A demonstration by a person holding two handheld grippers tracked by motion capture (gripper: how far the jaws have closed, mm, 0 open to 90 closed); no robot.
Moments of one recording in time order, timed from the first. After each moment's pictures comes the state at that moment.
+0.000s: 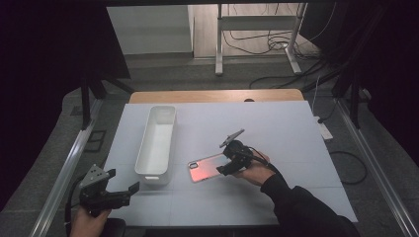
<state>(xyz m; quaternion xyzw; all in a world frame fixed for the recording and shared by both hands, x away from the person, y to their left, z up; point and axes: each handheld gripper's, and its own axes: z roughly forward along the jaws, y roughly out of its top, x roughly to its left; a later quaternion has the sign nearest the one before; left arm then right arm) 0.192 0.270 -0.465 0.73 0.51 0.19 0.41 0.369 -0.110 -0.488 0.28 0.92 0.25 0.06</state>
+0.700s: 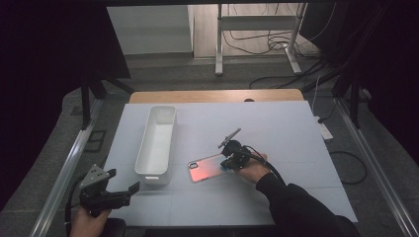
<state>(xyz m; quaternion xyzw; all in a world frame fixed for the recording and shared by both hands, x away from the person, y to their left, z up) 0.193 0.269 -0.465 0.74 0.51 0.19 0.41 0.381 -0.107 -0.503 0.26 0.94 0.23 0.03</state>
